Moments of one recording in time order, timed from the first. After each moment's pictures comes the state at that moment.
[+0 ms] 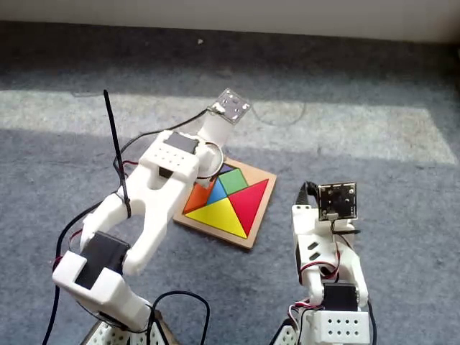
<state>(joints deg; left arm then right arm) 15.9 6.5 21.0 49.1 -8.7 -4.9 -97.3 96.0 31.2 9.9</state>
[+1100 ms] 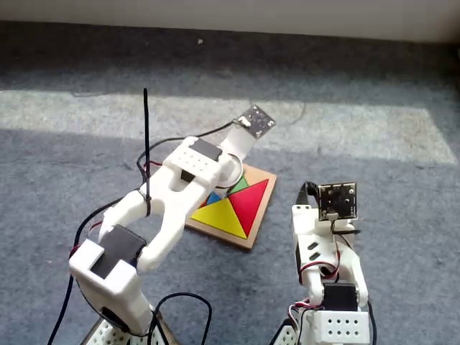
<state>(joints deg) 22.0 11.5 18.0 50.4 -8.7 -4.9 -97.3 96.0 31.2 9.9</state>
